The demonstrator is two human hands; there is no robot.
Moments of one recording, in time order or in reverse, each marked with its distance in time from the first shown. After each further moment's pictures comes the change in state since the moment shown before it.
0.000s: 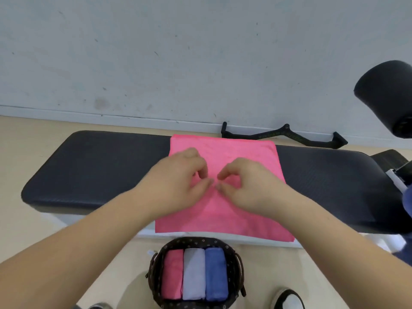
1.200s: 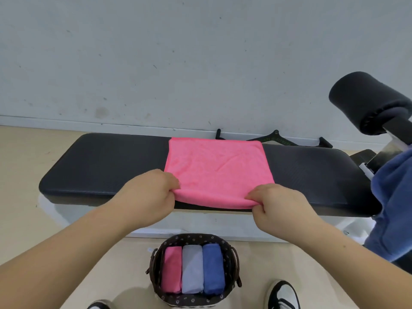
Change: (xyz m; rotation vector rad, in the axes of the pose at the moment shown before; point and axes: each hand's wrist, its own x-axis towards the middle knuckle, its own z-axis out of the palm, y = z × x) left_hand -0.066 0.007 -0.024 0.125 -0.232 -0.219; right_hand -0.087 0.041 0.015 -0.428 0.096 0.070
